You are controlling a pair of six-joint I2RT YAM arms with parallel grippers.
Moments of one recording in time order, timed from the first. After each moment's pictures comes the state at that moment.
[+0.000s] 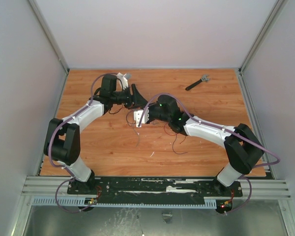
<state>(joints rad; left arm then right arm) -0.31 1.64 1.12 -0.05 0.76 -0.65 0.80 1.61 1.03 0.22 -0.25 -1.09</state>
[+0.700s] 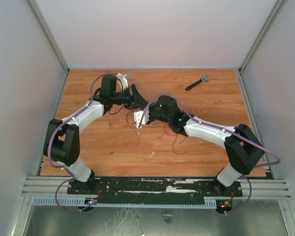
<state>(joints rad) -0.31 1.63 1.12 -0.06 0.75 -0.65 0.80 1.60 1.02 0.23 -0.25 -1.10</state>
